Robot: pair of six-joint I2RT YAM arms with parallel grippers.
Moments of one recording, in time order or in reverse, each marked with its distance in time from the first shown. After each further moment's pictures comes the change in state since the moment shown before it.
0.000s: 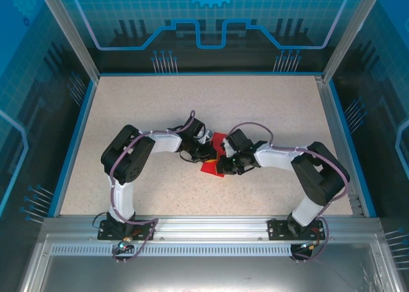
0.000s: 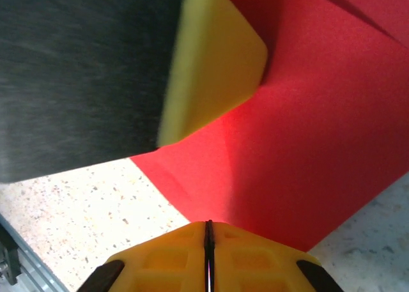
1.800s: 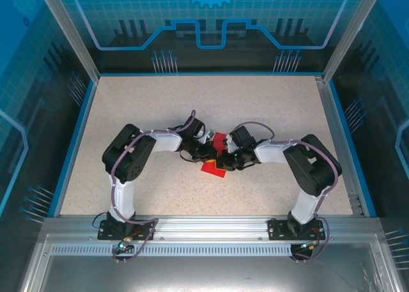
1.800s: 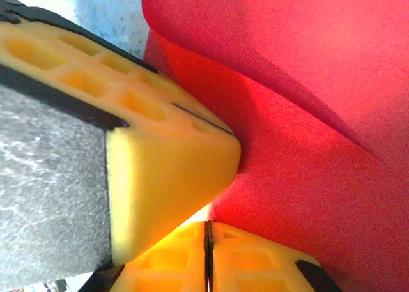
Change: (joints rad) left arm 0.011 0.018 0.008 0.006 0.042 0.031; right arm -0.085 0.098 -0.002 0.150 -0.127 0.063
